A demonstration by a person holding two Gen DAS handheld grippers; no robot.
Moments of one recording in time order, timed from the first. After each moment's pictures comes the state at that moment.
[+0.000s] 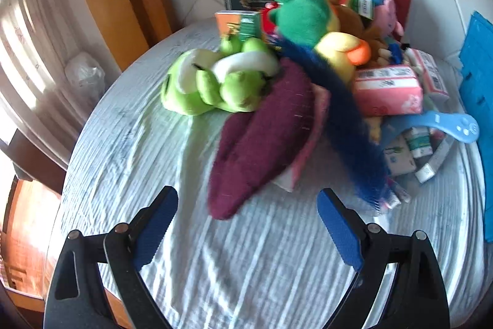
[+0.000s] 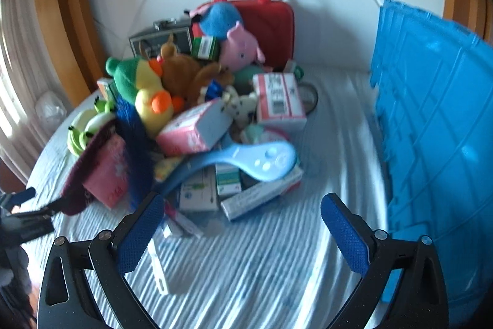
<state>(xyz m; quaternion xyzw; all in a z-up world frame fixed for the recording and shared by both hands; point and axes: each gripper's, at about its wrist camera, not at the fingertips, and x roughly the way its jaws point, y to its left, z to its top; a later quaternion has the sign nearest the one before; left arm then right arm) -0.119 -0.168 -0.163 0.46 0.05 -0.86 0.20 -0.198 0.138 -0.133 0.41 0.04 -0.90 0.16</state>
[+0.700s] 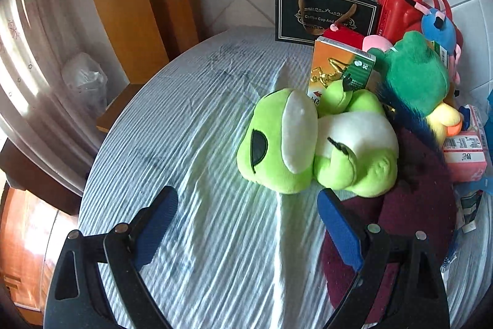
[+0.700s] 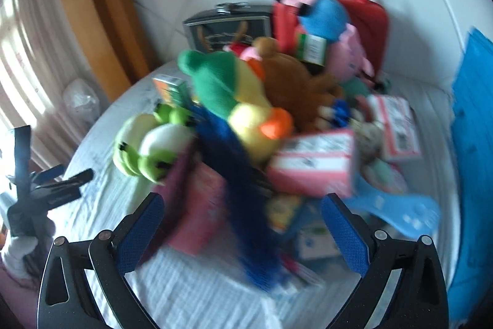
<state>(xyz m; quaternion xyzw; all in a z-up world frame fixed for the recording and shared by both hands) -0.189 -0.348 -0.163 0.45 0.07 -0.87 0.18 -0.243 -0.067 -0.110 0.42 0.04 -0.87 0.25</state>
